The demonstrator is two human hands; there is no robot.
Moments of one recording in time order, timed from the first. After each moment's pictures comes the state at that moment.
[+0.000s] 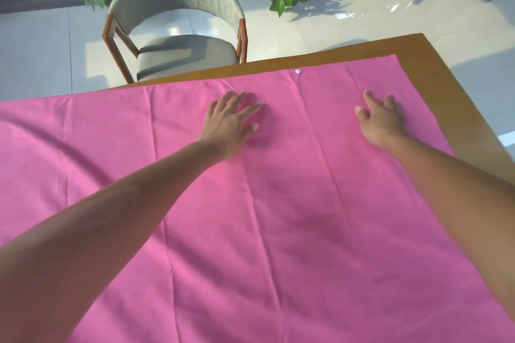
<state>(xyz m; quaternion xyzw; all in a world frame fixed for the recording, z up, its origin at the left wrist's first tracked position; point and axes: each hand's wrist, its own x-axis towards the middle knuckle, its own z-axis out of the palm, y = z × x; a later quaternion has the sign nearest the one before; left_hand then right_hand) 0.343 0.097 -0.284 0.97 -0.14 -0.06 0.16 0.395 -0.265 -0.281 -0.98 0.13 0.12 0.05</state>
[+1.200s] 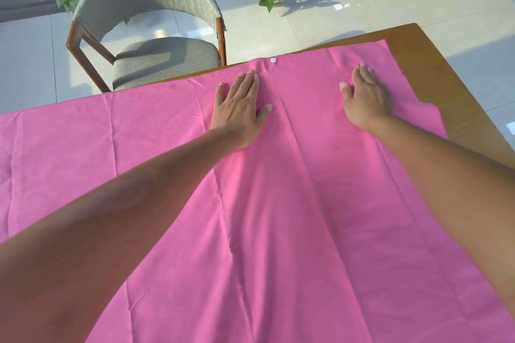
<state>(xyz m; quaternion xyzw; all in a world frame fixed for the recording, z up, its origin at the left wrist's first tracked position) 0.420 0.002 -0.301 0.99 -0.10 -0.07 0.11 0.468 -0.285 -0.296 -1.00 0.05 0.06 0.05</state>
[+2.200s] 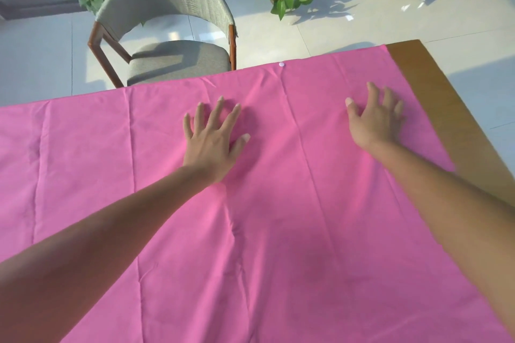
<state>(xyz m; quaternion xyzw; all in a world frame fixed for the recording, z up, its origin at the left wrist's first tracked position) 0.345 0.051 -0.297 0.99 -0.04 -0.03 0.14 0.432 -0.288 -0.285 -0.98 0.14 0.03 0.12</state>
